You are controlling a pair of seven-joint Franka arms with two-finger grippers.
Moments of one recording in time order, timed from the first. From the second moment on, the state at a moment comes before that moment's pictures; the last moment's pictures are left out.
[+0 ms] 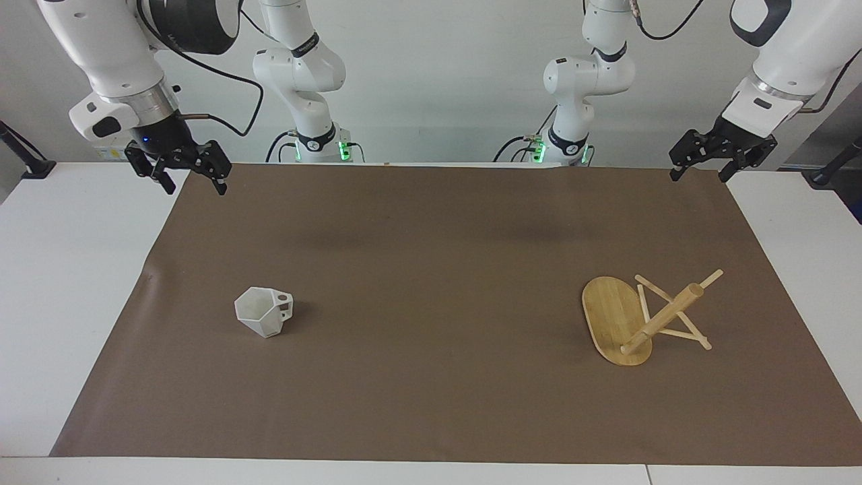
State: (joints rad) left arm 0.02 -0.07 0.00 -1.63 -0.03 1.53 0.08; right arm -0.09 -0.06 -0.01 -1.73 0.01 1.75 -0.08
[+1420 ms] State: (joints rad) left arm 0.02 -0.09 -0.02 -1.68 -0.03 1.55 0.08; right arm -0.08 0.18 -0.01 -1.94 0.01 2.32 -0.08
